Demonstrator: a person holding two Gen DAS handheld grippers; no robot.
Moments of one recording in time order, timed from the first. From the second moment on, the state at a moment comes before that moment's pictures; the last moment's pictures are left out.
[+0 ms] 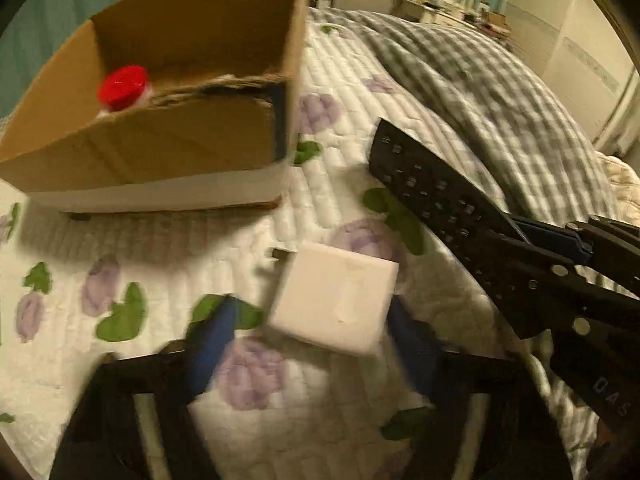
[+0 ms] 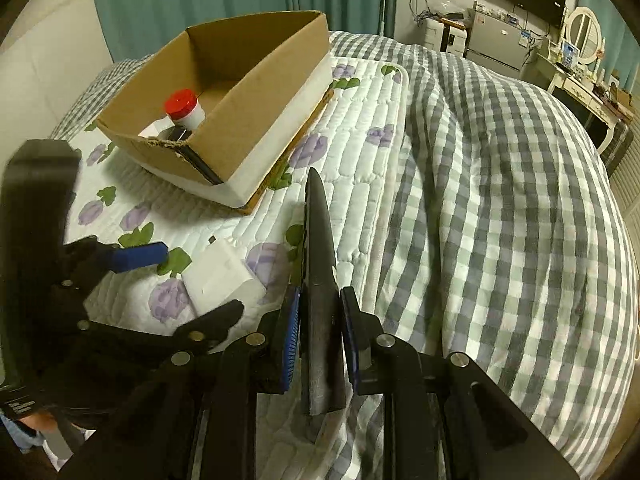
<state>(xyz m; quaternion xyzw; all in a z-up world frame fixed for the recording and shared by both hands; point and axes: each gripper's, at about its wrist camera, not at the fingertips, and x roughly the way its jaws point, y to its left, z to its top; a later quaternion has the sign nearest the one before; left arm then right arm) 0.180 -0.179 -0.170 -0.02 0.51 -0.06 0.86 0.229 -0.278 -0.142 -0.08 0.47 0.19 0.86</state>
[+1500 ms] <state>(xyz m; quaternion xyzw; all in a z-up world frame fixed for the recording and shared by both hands) 0.263 -0.028 -0.055 0.08 0.36 -0.05 0.93 0.337 -0.108 -0.095 -0.06 0.39 0.19 0.90</state>
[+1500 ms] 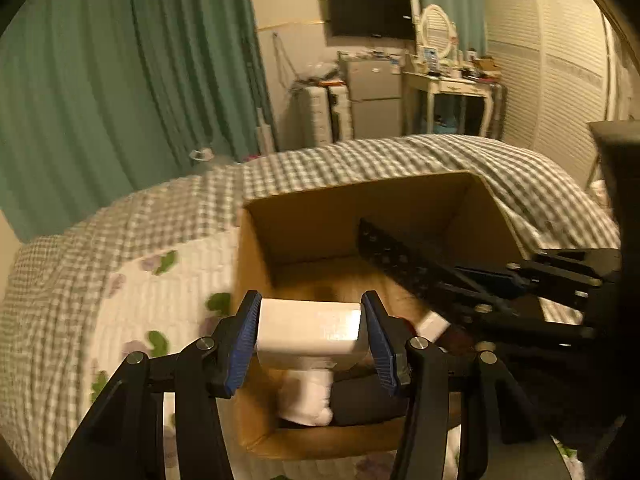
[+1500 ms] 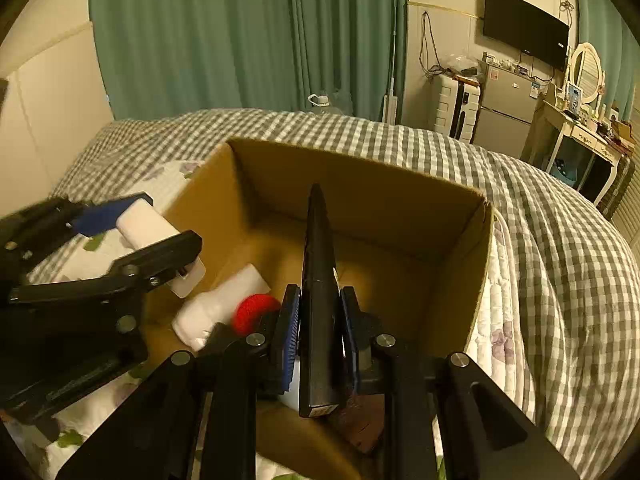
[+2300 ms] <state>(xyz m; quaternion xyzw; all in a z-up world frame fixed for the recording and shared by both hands) 0.156 -0.029 0.112 0.07 0.22 0.01 0.97 0.220 -0.149 0.095 -0.07 0.25 0.14 0.96</state>
